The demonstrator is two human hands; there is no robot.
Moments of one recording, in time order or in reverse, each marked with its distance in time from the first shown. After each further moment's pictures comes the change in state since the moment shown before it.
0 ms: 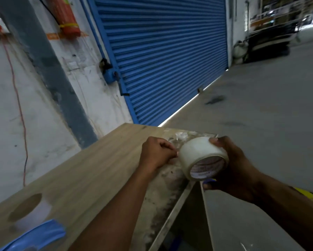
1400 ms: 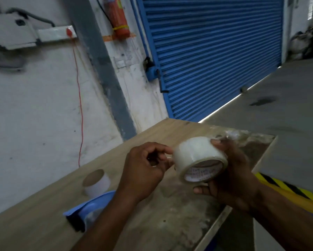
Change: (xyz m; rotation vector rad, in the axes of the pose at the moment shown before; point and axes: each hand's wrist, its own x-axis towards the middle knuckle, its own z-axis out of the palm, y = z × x) left_hand -0.131 -0.034 -0.138 0.048 0.290 0.277; right_hand 0.026 0.044 0.120 0.106 -0.358 0.025
